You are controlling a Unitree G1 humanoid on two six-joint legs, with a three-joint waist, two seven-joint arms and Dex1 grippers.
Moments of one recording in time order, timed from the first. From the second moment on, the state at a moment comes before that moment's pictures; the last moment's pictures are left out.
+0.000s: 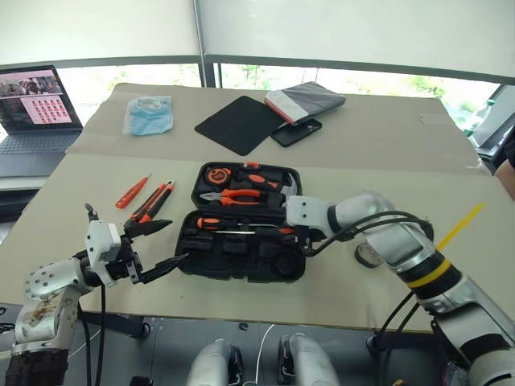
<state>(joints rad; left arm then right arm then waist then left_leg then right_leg) -0.01 0.67 0.29 0.00 -0.53 -0.02 -1.23 -0.73 -0.64 0.53 -0.05 -0.02 0.46 1.07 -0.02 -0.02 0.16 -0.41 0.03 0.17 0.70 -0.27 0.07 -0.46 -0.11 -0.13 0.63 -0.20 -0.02</state>
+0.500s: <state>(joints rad) 0.00 0.67 0.29 0.02 -0.52 -0.02 -1.21 -0.74 -0.62 0.34 0.00 0.11 0.33 1.18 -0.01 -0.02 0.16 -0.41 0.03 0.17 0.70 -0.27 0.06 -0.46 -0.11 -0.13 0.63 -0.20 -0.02</state>
